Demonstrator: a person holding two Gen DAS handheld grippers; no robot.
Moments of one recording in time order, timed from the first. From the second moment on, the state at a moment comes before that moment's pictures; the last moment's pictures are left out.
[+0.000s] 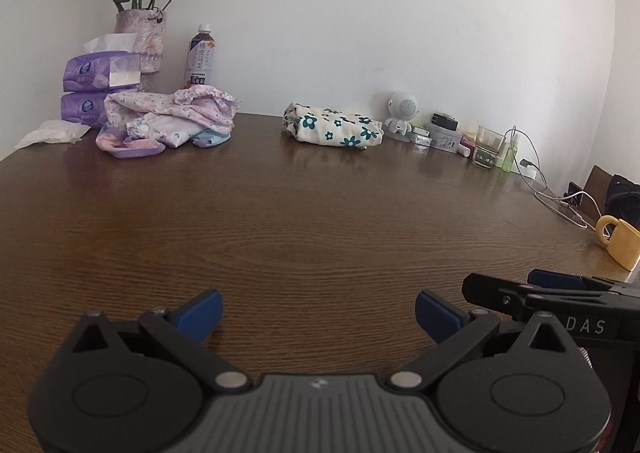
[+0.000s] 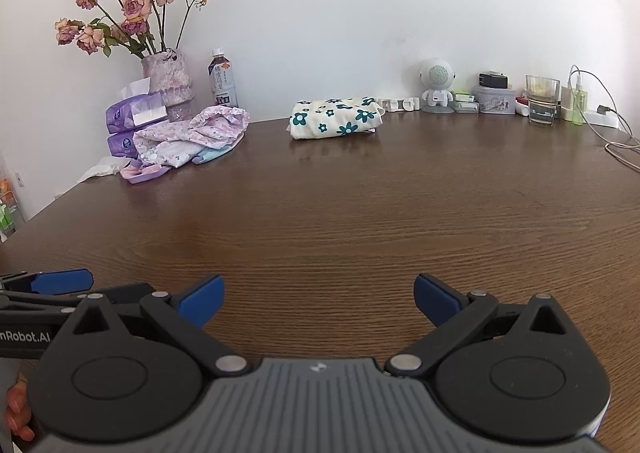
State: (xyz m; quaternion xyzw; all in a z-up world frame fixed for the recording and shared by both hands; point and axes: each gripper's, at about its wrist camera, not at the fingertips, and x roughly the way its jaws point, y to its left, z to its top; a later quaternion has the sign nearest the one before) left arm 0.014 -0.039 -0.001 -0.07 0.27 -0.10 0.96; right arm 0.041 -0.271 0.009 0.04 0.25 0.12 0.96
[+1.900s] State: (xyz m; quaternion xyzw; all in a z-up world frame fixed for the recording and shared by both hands) left arm 0.017 -0.042 0.002 -0.07 0.28 -0.09 0.95; right arm 0.043 -0.267 0.008 0.03 0.27 0.11 0.96
